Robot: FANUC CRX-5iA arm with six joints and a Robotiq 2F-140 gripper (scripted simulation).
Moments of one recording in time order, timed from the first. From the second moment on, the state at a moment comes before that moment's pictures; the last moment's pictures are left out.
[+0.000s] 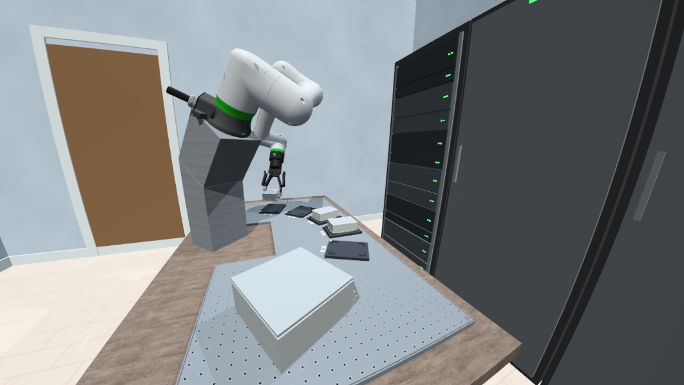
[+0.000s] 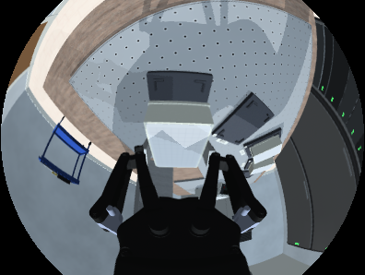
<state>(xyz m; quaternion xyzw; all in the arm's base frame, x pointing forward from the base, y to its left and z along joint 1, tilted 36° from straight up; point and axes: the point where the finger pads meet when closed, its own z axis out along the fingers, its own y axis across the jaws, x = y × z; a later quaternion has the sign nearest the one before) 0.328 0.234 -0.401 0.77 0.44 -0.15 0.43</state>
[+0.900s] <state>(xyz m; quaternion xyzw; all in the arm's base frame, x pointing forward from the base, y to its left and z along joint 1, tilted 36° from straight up) 0.342 0.220 -0.428 0.77 0.44 -0.15 0.43</state>
